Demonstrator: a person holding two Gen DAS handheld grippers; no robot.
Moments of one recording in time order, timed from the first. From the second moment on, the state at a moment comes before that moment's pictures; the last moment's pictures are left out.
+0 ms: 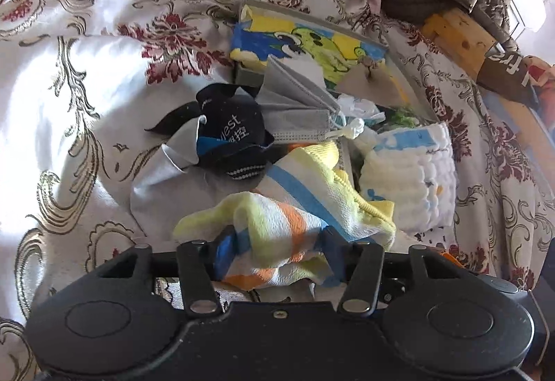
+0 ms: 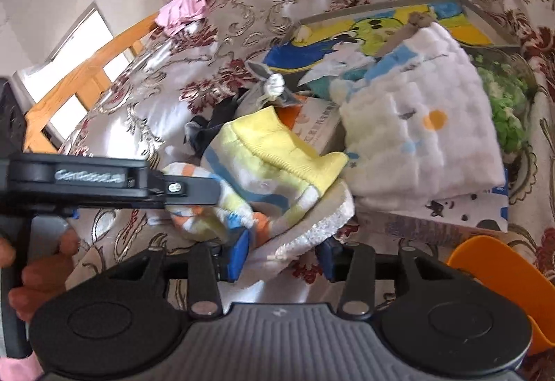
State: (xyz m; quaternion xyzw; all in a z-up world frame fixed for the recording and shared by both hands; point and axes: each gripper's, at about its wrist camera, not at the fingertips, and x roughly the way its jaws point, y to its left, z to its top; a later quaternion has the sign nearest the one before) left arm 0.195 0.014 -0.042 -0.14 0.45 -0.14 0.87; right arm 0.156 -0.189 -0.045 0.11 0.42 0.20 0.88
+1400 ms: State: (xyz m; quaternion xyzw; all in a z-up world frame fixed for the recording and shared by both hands) left arm 0.116 -0.026 0.016 0.07 0.21 -0.12 0.97; right arm 0.092 -0.182 0.014 -0.04 0.23 0.11 0.96
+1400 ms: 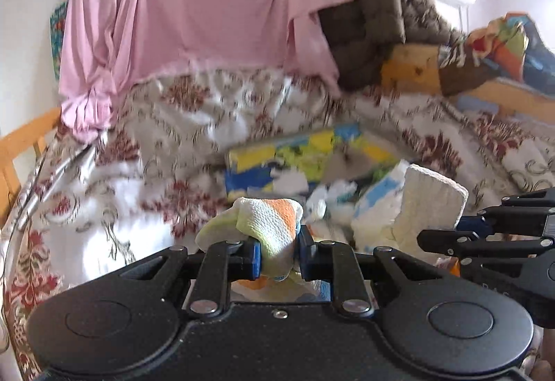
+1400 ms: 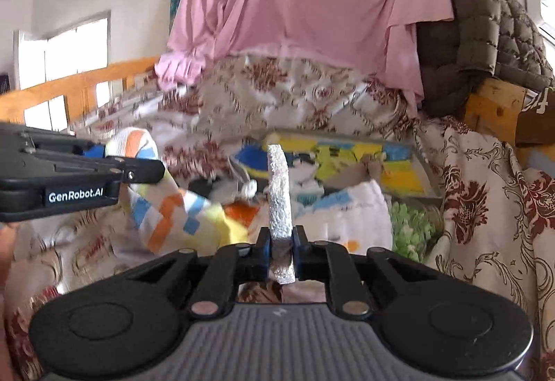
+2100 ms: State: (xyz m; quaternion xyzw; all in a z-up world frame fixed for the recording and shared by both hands) left arm 0.208 -0.043 0.116 -0.04 0.15 -0.16 0.98; right arm 0.208 -0.248 0.059 0.06 0.14 0.11 0.98
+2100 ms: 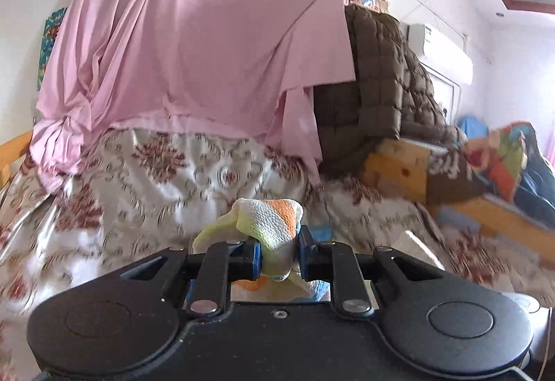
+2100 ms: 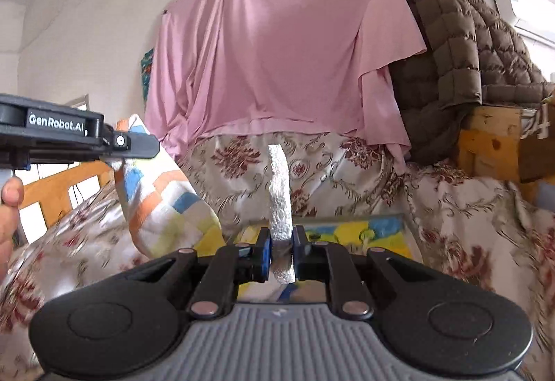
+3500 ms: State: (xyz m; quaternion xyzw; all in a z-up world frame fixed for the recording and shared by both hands) left arm 0.420 -0.140 -0.013 0.04 0.34 -0.15 0.93; right arm 0.360 -0.349 -0.029 0.23 0.31 0.02 0.92
